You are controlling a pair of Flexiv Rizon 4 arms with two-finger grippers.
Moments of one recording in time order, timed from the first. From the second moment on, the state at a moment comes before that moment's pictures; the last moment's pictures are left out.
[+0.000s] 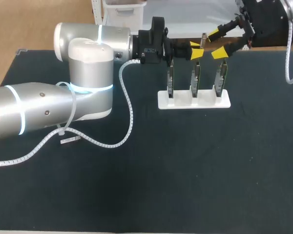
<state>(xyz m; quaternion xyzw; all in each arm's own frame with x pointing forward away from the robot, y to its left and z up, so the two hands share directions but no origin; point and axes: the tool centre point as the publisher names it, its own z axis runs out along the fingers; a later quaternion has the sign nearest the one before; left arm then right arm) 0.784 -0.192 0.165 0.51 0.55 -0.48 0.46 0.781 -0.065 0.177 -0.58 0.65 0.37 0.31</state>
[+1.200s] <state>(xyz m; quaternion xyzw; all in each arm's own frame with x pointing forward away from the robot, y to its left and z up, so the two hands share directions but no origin) 0.784 -0.192 0.165 0.51 0.55 -0.48 0.46 0.779 -0.040 0.202 -0.61 0.63 0.37 0.31</state>
